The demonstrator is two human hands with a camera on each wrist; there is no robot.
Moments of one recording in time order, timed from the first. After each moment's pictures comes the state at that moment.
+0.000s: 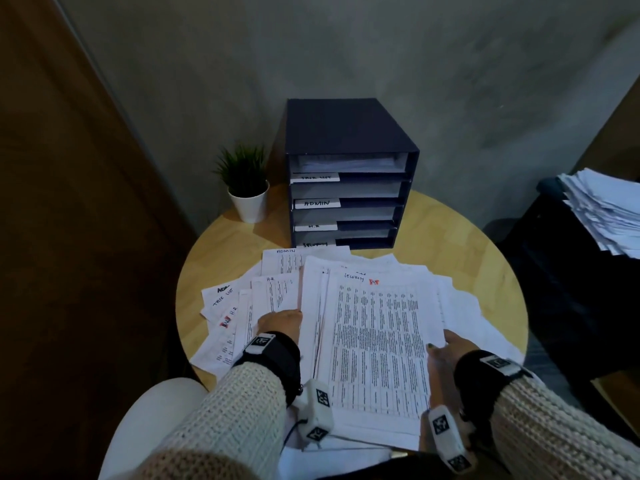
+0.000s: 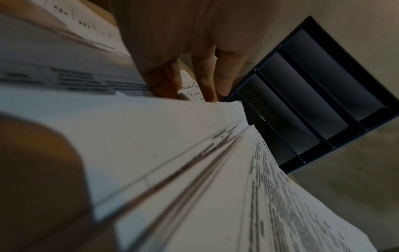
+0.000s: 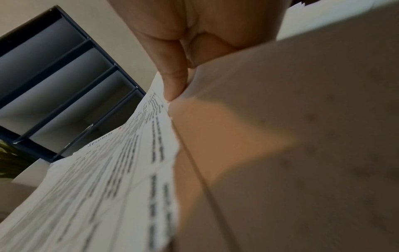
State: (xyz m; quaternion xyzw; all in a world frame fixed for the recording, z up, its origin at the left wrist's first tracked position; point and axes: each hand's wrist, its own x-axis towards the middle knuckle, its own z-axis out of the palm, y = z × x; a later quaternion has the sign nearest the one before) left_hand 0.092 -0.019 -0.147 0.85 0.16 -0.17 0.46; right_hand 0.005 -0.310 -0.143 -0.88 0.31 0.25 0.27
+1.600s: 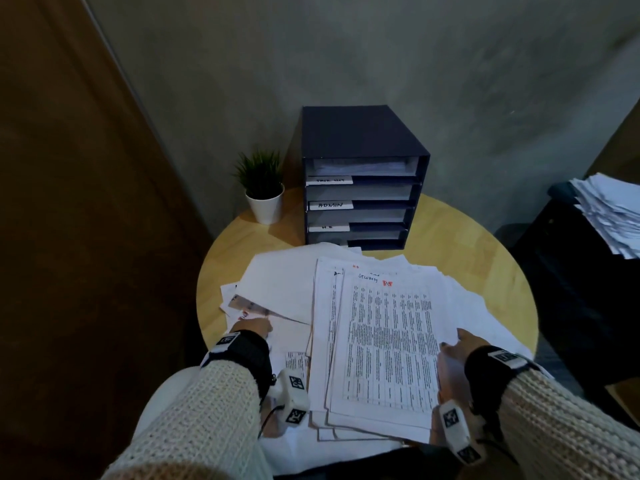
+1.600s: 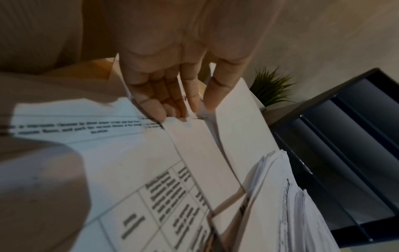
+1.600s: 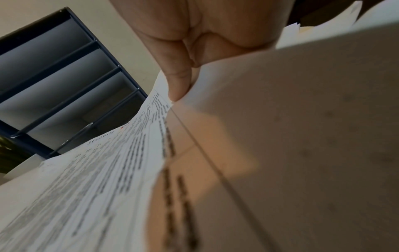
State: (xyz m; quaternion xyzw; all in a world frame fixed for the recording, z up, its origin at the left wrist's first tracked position) left_hand 0.085 0.043 -0.115 0.79 0.32 -0.22 0.47; right_hand -0.006 -0.297 -0.122 -0.88 0.33 0.21 0.26
